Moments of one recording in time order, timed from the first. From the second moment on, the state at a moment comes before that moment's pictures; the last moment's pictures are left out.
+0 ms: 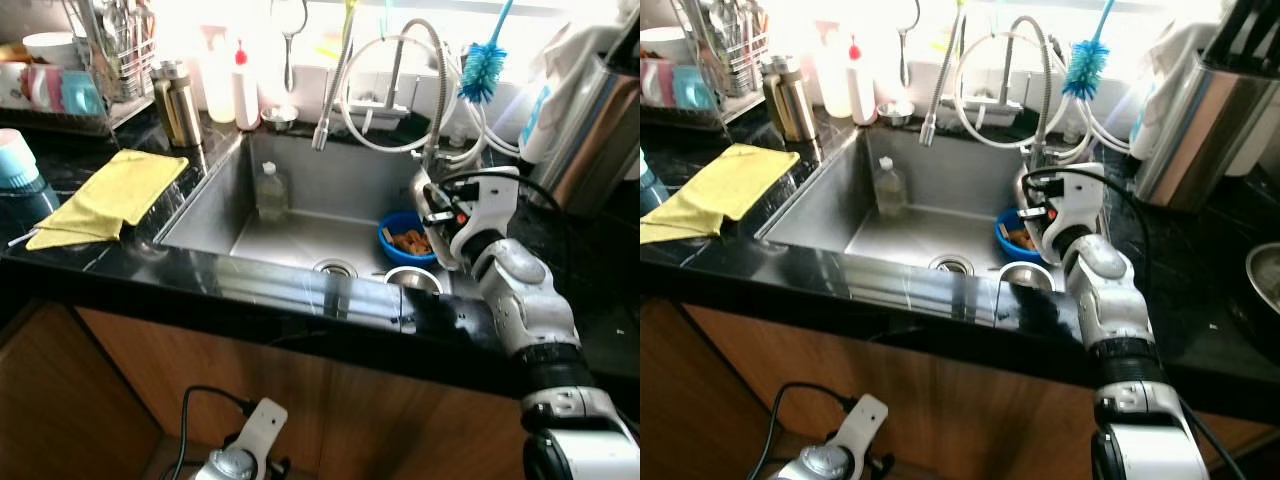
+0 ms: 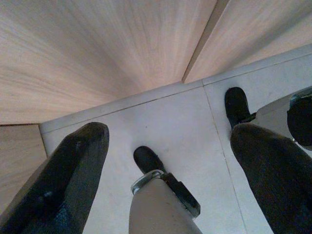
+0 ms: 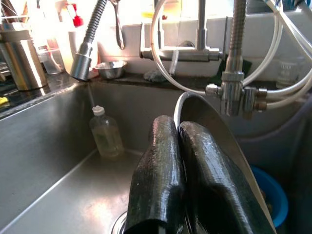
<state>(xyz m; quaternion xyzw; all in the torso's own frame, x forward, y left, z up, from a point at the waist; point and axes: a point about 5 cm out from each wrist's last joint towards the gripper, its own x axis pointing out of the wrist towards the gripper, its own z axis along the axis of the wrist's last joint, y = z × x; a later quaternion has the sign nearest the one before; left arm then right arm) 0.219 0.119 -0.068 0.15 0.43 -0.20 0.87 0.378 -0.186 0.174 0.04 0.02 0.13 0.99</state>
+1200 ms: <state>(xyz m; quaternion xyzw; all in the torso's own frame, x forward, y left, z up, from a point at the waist) 0.221 0.119 -0.067 0.15 0.43 -0.20 0.87 0.384 -0.212 0.131 0.07 0.14 0.01 0.99</state>
